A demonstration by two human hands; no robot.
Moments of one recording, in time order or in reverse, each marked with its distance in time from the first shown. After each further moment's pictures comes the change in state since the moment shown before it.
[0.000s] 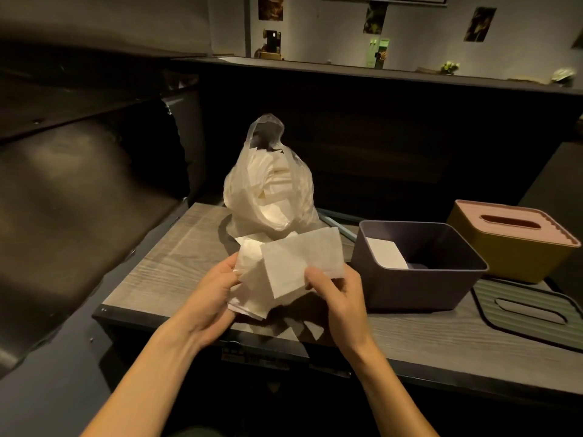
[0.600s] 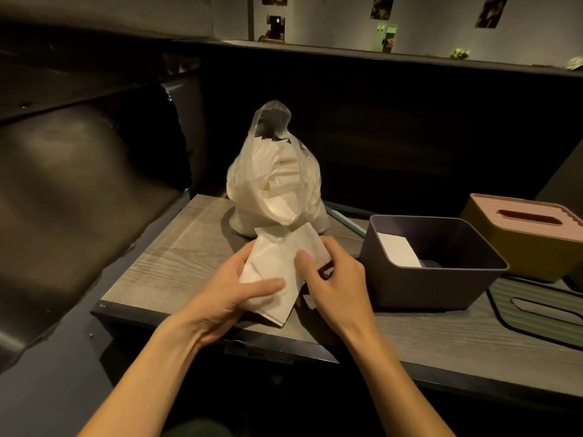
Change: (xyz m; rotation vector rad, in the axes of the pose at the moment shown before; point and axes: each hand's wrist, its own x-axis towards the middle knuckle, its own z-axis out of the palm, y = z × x) left_hand 0.002 0.000 0.000 0.156 -0.144 0.025; right_hand 0.024 0.016 0.001 -0.584 0.099 -0.020
